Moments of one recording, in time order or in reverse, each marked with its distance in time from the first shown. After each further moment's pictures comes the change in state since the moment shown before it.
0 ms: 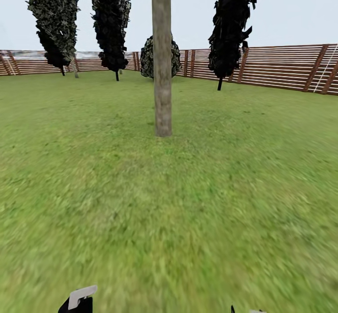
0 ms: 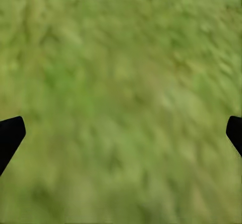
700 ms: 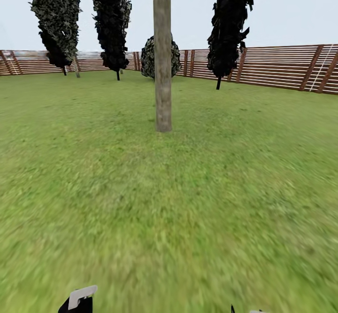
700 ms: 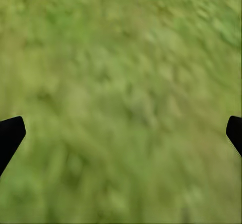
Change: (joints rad) left arm 0.000 0.000 0.000 0.000 0.000 0.000 -0.001; right arm 0.000 0.000 0.000 0.000 0.000 0.000 0.000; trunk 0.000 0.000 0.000
